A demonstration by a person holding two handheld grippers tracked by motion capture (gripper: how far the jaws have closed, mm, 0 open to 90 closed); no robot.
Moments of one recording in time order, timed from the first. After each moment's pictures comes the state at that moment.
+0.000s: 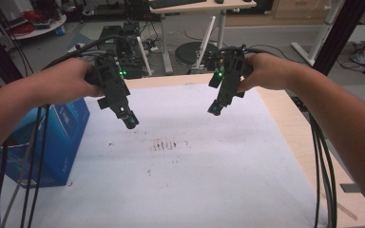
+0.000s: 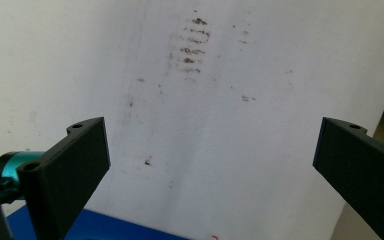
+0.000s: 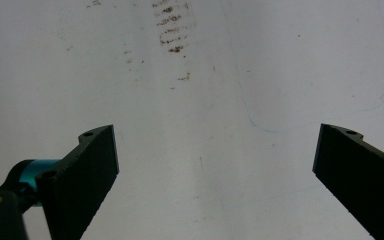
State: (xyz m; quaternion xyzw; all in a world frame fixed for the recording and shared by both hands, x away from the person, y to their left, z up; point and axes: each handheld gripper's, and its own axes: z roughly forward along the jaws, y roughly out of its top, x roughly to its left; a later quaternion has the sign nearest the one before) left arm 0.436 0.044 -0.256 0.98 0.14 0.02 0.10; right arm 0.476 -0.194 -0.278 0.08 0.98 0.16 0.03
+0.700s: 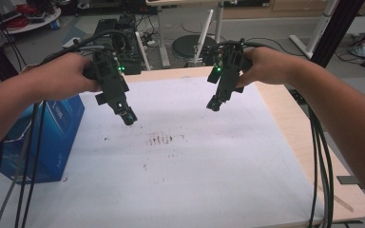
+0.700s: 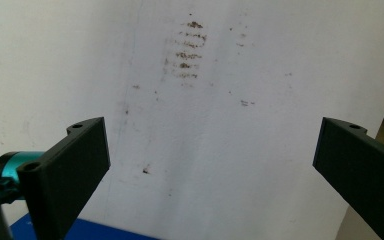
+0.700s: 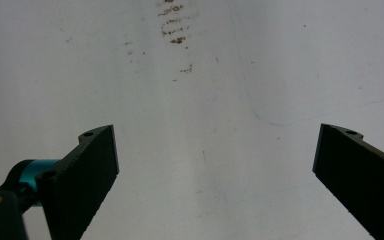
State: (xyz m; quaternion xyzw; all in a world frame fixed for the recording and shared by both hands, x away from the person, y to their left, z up) left arm 0.435 0.038 -0.261 0.99 0.14 0.02 0.09; right arm 0.472 -0.199 -0.283 0.09 0.98 0.15 0.03
